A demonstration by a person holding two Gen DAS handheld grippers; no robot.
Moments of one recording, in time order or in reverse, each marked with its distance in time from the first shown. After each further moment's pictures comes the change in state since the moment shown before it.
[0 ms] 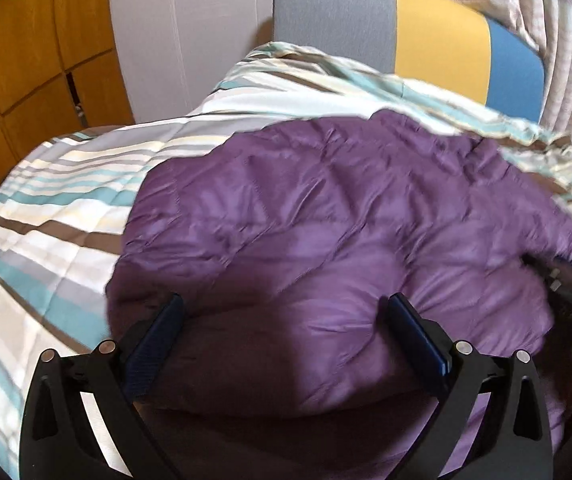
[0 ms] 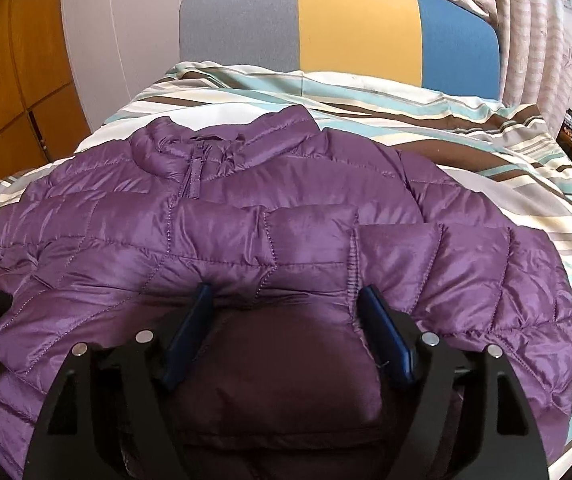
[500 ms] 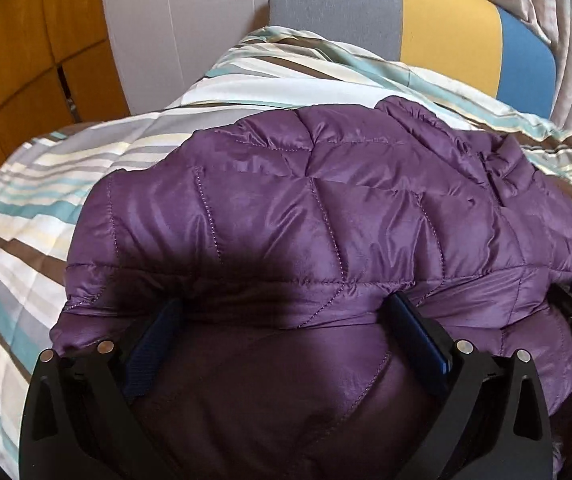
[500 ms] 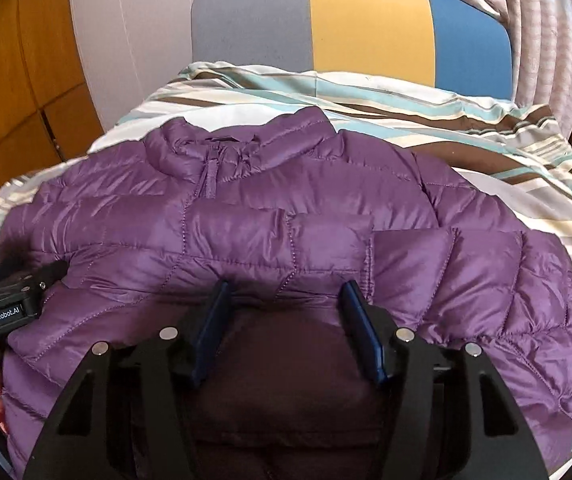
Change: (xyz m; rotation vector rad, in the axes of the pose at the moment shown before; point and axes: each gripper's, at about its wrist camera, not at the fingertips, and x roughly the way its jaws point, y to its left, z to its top) left arm 0.045 -0.019 0.029 -0.015 0.049 0.002; right arm 0.000 0.001 0.002 -0.014 0.004 0.051
